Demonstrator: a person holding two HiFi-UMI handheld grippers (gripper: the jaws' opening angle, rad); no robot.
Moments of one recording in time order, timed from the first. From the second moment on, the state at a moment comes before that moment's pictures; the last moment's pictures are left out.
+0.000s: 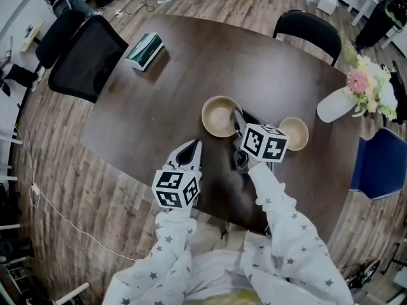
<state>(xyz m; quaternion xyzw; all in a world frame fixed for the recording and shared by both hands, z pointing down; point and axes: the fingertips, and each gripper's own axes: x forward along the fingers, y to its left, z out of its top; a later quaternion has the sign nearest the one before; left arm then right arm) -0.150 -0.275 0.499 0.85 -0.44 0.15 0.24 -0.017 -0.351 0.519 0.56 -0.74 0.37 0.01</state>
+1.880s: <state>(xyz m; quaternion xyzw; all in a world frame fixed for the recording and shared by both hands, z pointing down) -0.128 -0.297 0.506 0.87 -0.41 0.14 0.25 -0.011 -0.356 0.531 0.57 -0.76 0.28 0.10</state>
